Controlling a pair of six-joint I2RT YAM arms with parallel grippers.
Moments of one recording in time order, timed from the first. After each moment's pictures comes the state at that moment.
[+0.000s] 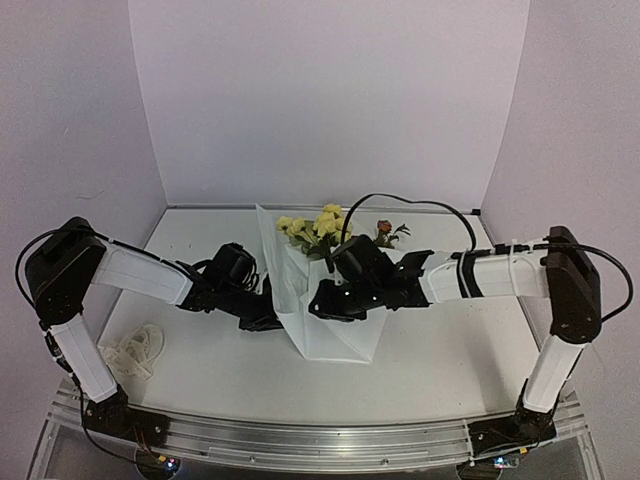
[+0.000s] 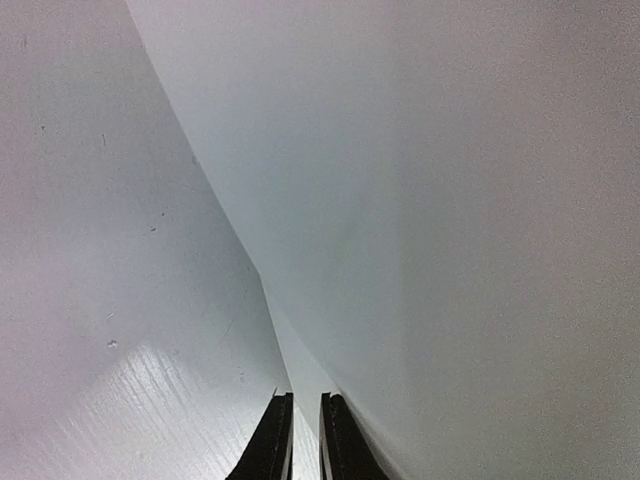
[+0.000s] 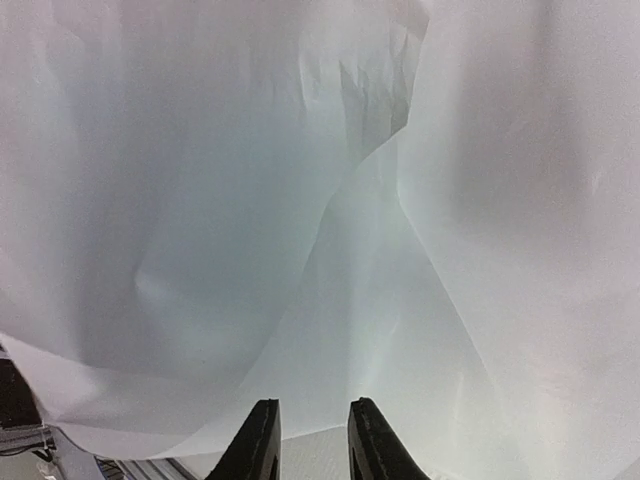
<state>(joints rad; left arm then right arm) -0.75 1.73 0.85 0.07 0.50 -0.81 0.99 1.84 1.23 -0.21 -0.04 0.83</state>
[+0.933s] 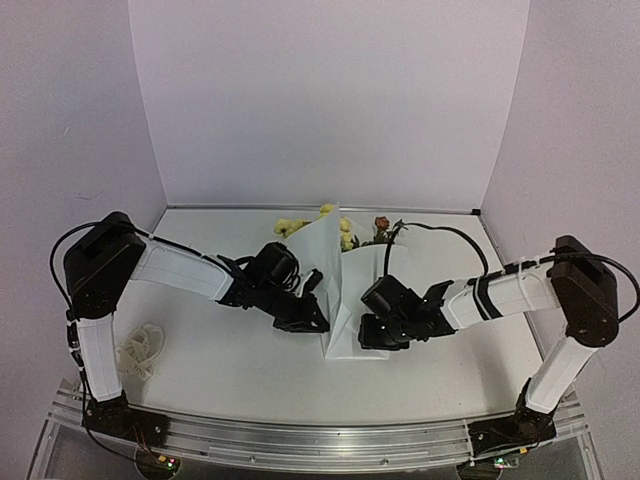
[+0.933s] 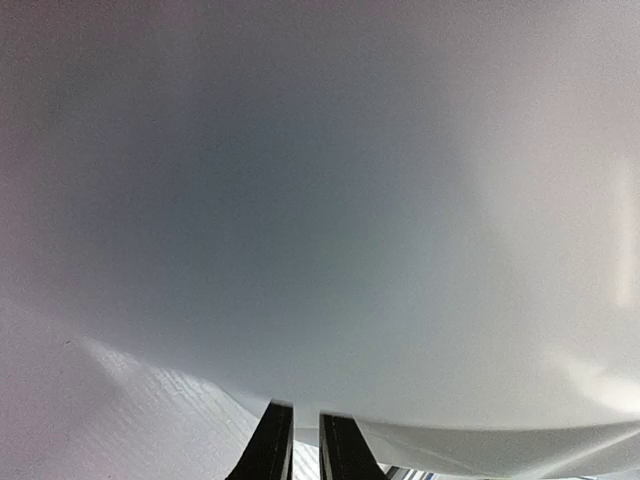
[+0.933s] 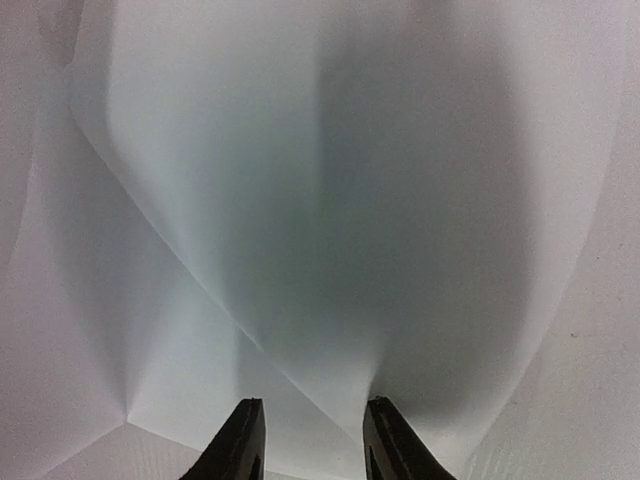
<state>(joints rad) -0.88 1.93 1.12 -0.02 0.52 -0.70 0.96 1.72 0.89 -0.22 0.18 0.88</state>
